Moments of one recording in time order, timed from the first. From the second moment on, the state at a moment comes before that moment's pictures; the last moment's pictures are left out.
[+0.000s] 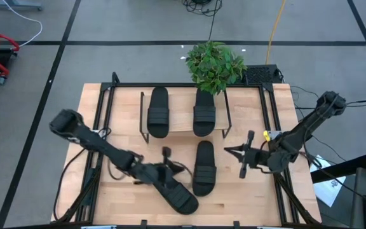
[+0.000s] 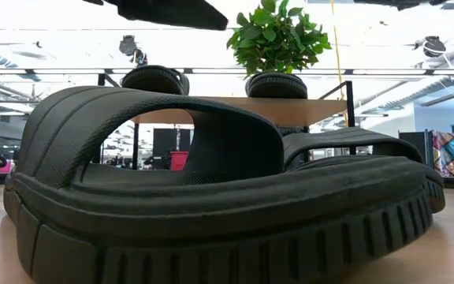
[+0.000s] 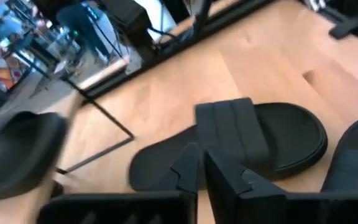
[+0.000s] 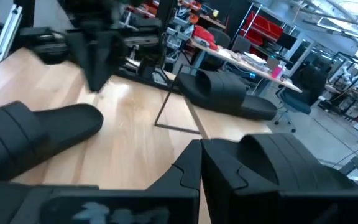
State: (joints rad) left arm -0.51 1.65 0.97 0.21 -0.56 0.23; right arm 0.74 0.98 0.55 0.13 0.99 -0.14
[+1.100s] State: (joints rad) left arm -0.48 2.44 2.12 -0.75 -0.69 0.10; right arm 0.84 0.88 0.48 0.19 1.00 -0.09
